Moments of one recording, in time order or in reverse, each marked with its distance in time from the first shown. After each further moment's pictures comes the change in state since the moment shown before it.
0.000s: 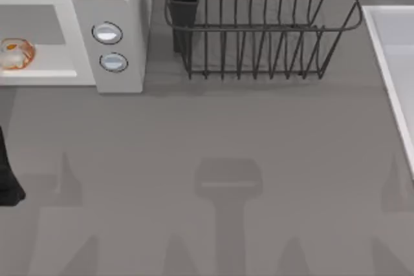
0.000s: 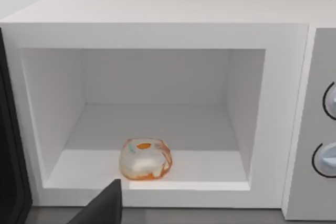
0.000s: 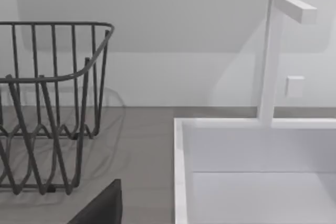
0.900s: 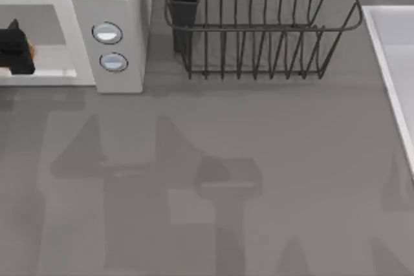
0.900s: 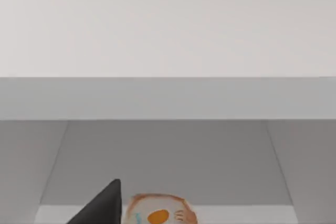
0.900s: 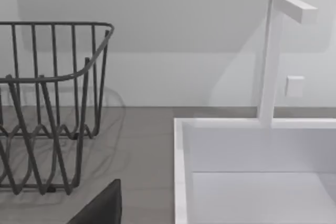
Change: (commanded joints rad) left arm 0.080 1.308 0.514 0.605 0.098 0.039; right arm 0.000 0.000 0.000 0.000 0.000 0.000
